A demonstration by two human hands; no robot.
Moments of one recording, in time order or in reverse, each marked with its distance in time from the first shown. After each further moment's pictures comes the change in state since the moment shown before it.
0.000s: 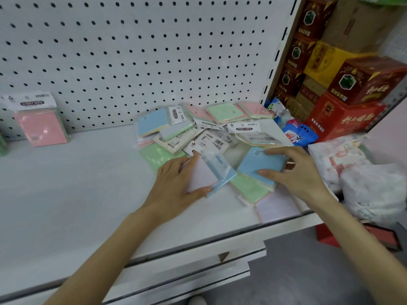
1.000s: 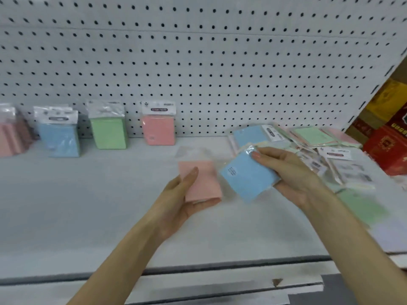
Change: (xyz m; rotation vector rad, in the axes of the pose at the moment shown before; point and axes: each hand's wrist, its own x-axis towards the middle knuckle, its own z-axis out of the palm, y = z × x) left_hand -0.113 -0.109 -0.135 -1.706 0.128 -0.612; right_hand -0.023 -0.206 0.173 0.733 -0.431 0.315
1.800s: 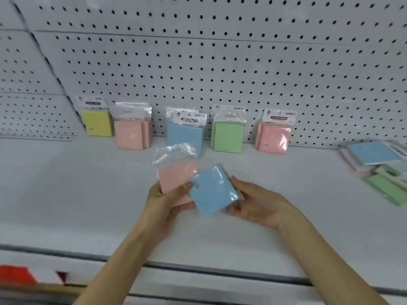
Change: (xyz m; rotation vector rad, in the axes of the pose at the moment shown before) left_hand -0.082 0.117 -0.262 0.130 0.199 0.391; right_hand 0.028 0.097 0.300 0.202 -0.493 0.480
